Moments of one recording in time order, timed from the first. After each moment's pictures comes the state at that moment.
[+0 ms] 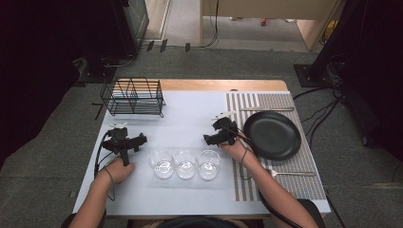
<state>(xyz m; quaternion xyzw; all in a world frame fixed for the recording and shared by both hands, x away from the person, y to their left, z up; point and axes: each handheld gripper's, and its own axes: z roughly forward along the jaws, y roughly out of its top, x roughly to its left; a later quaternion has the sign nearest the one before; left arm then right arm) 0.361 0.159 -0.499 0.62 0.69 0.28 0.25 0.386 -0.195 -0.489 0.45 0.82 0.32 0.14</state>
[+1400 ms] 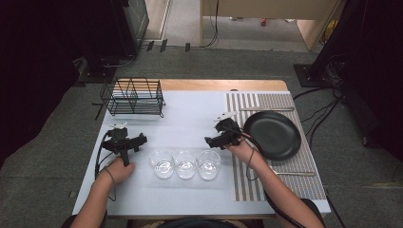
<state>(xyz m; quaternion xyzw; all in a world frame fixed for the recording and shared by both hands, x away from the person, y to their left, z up) 0.360 0.158 -0.499 0.62 0.69 0.28 0.25 0.368 -0.203 -0.466 0.42 0.84 0.33 0.13</state>
